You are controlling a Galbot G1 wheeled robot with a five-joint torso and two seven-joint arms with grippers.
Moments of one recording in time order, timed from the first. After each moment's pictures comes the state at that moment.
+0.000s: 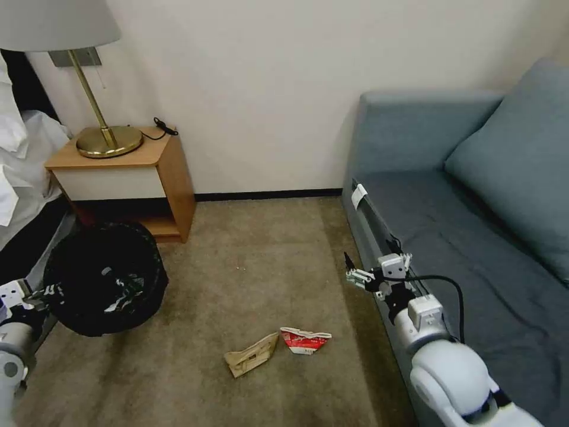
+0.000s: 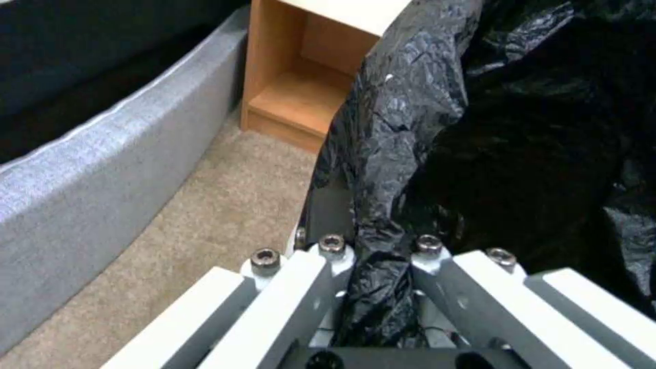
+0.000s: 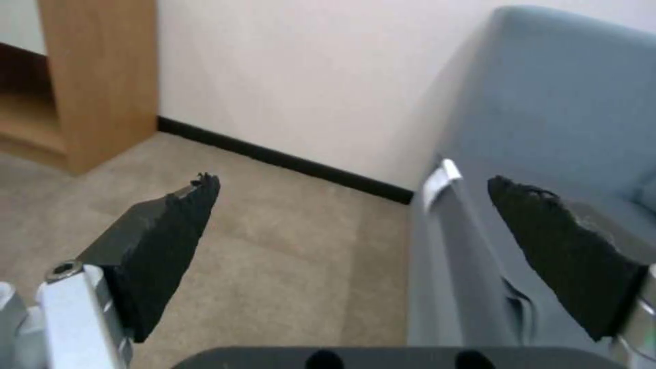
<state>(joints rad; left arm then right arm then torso) 1.39 -1.13 -1.09 -1.74 -0.74 0.41 0.06 -1.26 0.92 0.23 2.15 0.35 -0.31 0.25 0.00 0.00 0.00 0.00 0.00</state>
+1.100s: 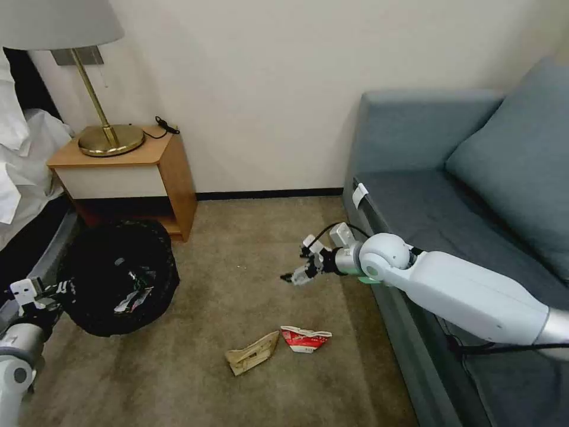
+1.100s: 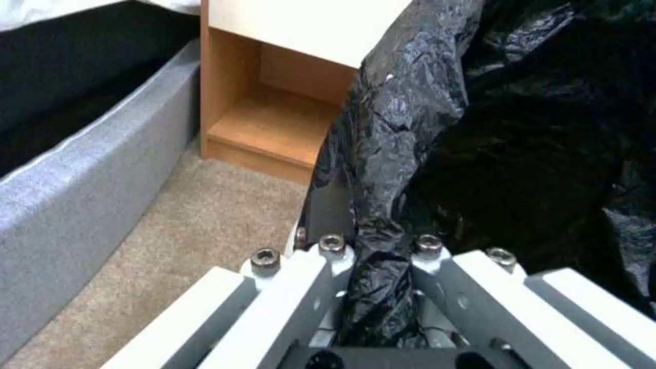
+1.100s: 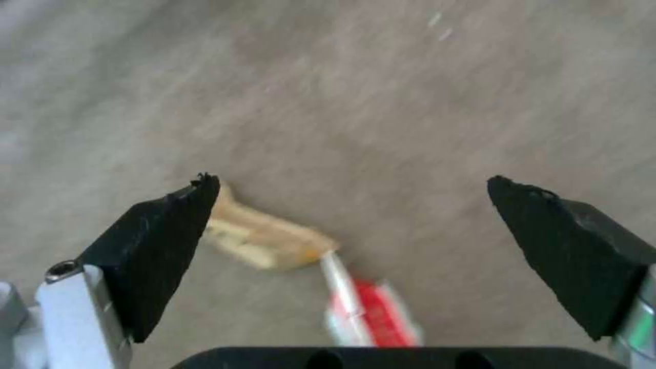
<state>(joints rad) 1.41 -1.14 -1.08 -1.76 -0.71 0.32 0.15 -0.13 0.83 -0.83 1.52 1.15 -0.60 -0.24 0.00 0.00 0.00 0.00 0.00</state>
